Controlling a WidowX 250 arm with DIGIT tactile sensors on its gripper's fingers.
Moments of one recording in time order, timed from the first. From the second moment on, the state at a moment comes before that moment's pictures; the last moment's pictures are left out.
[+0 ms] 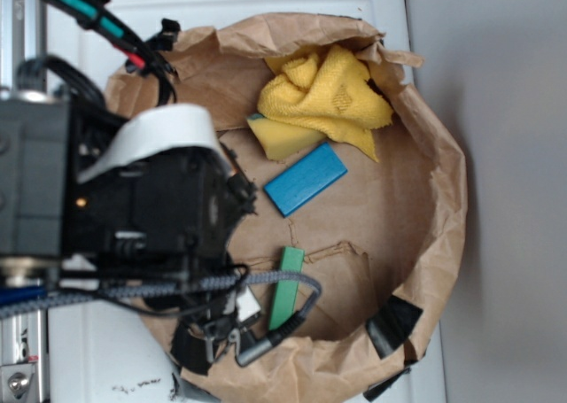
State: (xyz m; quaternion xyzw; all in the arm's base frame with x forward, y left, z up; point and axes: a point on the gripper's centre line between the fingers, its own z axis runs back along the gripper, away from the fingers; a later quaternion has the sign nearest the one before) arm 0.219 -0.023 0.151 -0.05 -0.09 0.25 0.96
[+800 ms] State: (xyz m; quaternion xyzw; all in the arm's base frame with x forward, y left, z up) arm 0.266 -0.035 0.077 -0.02 -0.08 0.39 0.92
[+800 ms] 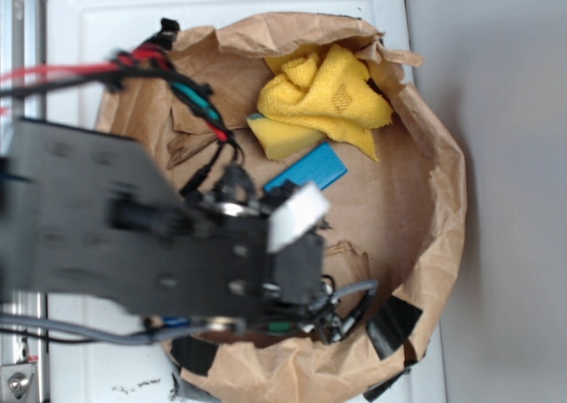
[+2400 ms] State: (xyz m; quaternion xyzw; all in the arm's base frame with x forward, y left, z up) arm 0.300 -0.063 0.043 -0.01 -0.04 0.36 0.93
